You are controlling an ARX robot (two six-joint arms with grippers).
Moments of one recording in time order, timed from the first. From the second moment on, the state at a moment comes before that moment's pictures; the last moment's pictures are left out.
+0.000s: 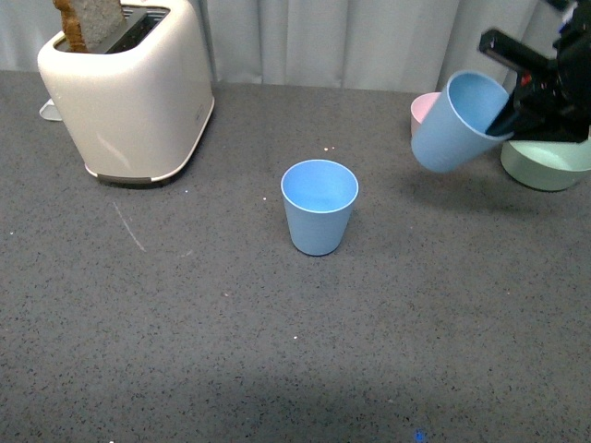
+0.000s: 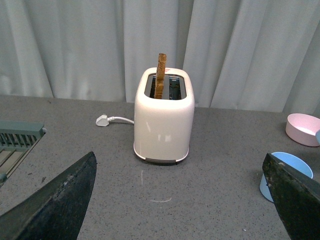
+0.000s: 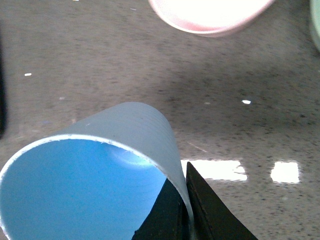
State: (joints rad) left arm 0.00 0.00 0.02 0.00 0.00 -0.01; right arm 0.08 2.03 1.34 -0.30 -0.29 0.35
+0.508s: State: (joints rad) left arm 0.00 0.00 0.02 0.00 0.00 -0.01; right arm 0.31 1.95 1.30 -0.31 -0.30 0.35
